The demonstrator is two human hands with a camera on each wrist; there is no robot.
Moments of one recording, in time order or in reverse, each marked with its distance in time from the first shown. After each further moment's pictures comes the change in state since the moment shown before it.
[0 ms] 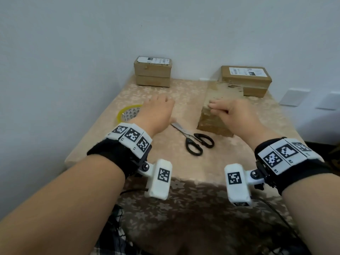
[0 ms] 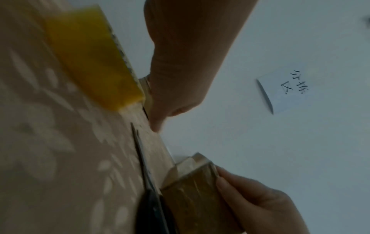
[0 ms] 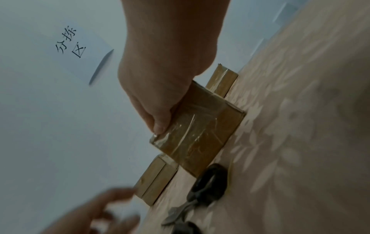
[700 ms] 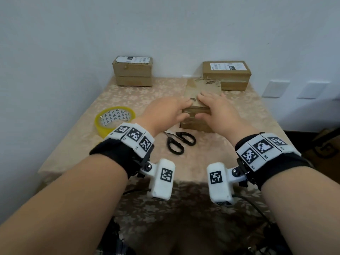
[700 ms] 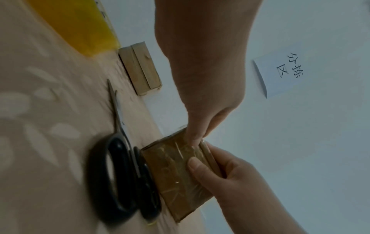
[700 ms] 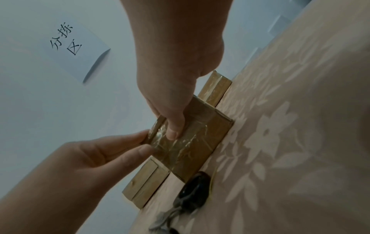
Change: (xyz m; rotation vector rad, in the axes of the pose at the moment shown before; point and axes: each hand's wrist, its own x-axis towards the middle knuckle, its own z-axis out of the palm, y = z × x) left_hand 0.030 0.052 0.007 -0.276 0.184 0.361; right_hand -0.002 0.014 -0.004 -0.233 -0.110 0.075
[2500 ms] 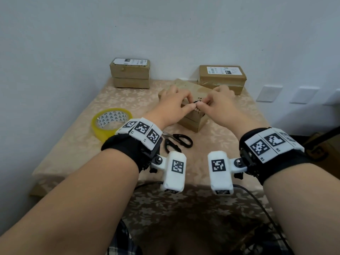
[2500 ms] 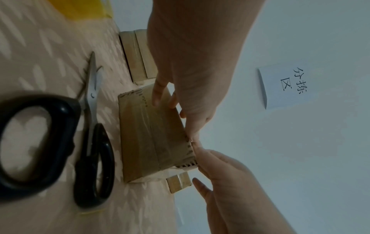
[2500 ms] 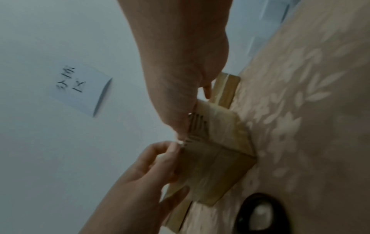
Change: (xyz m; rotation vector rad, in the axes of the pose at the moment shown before) left_hand 0.025 0.008 0.005 -0.342 0.025 -0.279; right_hand 0.011 -0.001 -0.022 0.137 0.016 0.216
